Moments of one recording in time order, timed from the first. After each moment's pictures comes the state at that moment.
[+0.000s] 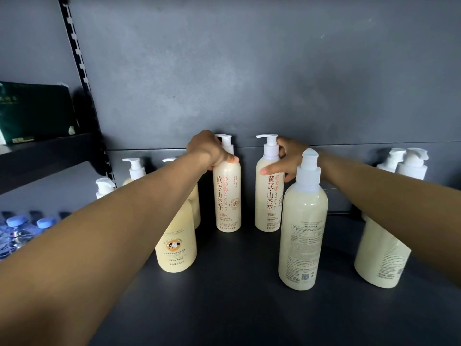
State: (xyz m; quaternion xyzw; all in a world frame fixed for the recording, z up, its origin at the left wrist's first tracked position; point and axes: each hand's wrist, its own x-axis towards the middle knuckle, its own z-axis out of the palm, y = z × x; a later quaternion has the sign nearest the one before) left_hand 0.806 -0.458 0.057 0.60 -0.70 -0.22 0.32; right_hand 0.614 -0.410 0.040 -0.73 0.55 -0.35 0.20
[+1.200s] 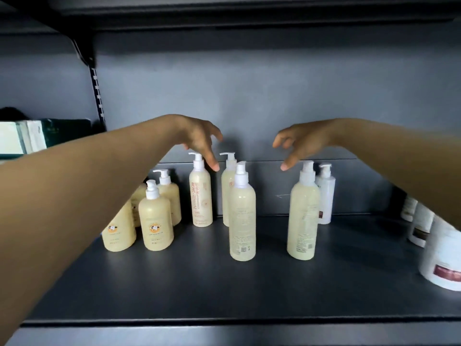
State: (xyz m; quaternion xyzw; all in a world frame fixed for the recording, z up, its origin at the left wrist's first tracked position) left_hand 0.776 -0.296 0.156 0.56 -0.83 -0.03 0.02; right_hand 0.541 -0.249 0.145 -0.74 0.67 -0.05 0.01
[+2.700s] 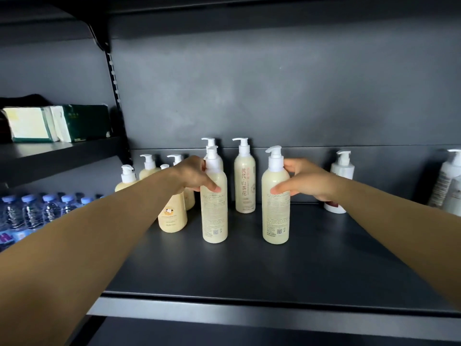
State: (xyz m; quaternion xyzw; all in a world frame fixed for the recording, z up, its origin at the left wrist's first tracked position) left_hand 0.809 -0.304 0.045 0.59 -0.72 -0.25 0.27; right_hand 0.559 -0.265 0.027 -0.70 0.55 -0.36 0.29
